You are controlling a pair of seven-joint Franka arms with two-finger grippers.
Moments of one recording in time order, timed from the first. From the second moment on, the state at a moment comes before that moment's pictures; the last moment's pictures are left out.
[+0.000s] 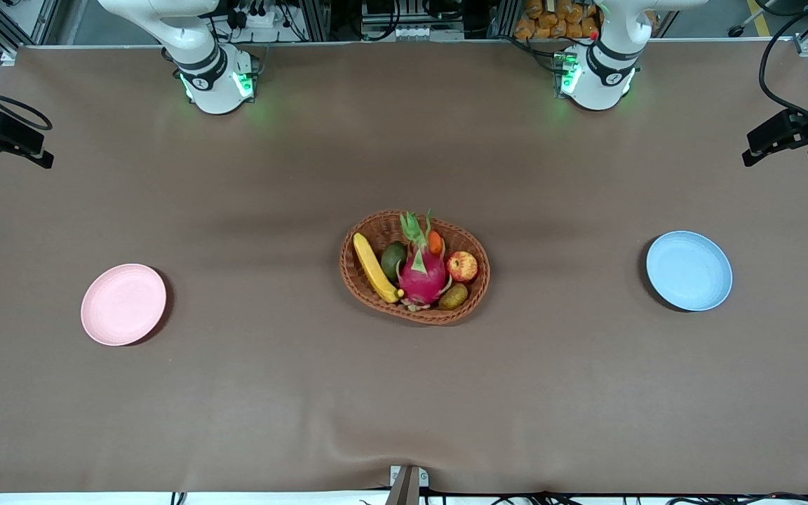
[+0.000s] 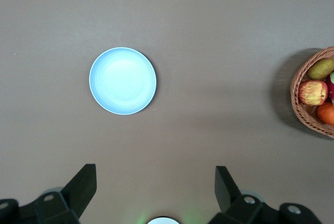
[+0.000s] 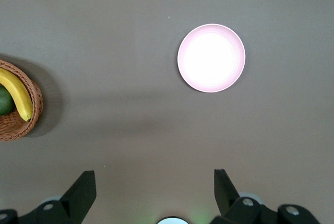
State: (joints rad) left arm -0.04 -0.06 0.03 -1.57 0.00 1.48 -0.05; right arm 0.02 -0.02 -0.06 -1.47 0.03 1.40 -0.01
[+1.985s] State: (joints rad) left arm -0.06 0.33 -0.34 -1.56 -0.02 1.81 0.02; right arm 0.02 -0.02 -0.06 -1.46 0.03 1.40 0.00
